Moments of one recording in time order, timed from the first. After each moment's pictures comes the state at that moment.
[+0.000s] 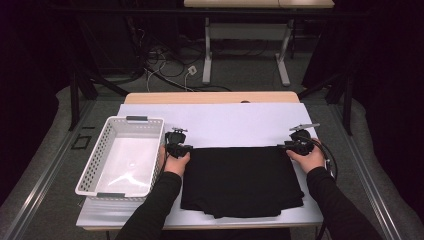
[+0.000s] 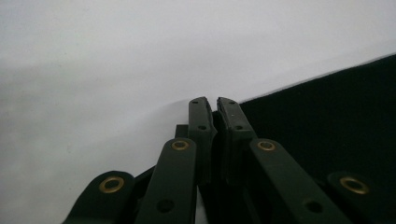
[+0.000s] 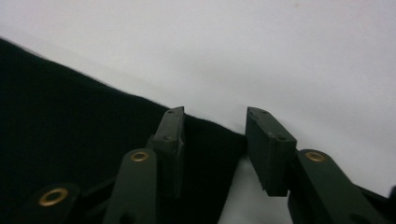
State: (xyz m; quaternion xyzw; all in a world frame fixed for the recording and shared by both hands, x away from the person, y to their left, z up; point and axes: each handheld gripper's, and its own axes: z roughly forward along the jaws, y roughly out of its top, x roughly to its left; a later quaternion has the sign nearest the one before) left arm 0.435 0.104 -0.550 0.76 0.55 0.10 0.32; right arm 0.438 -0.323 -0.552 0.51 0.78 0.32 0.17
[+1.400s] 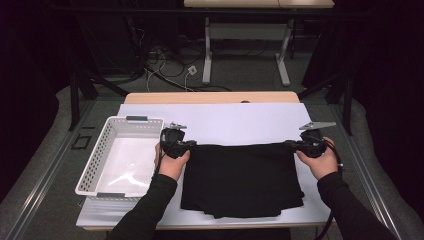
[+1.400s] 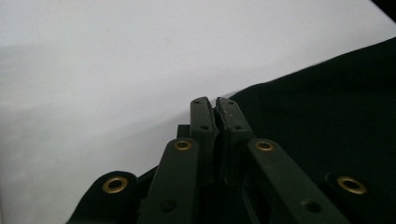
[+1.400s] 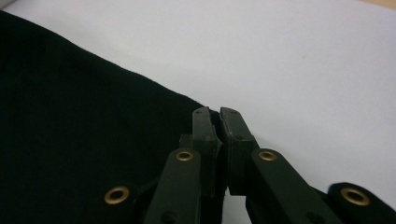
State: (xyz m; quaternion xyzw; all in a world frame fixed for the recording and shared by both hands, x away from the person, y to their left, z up) left arm 0.401 0.104 -0.493 0.76 0.50 0.10 0.39; right arm 0.392 -0.324 -0.488 0.47 0.78 0.38 0.17
